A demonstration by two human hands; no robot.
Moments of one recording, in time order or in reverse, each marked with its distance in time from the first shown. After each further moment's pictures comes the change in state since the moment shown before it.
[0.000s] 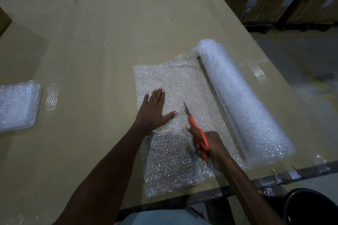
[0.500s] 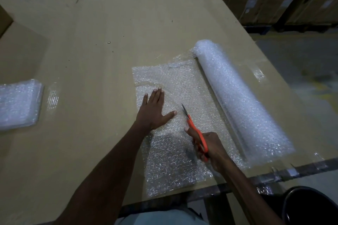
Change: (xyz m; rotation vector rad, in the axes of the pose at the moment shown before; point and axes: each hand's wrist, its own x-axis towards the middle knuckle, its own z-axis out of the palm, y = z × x) left_hand -0.007 0.003 -0.001 0.008 0.007 -0.021; right_hand -0.013 0.005 0.005 0.024 0.009 -0.025
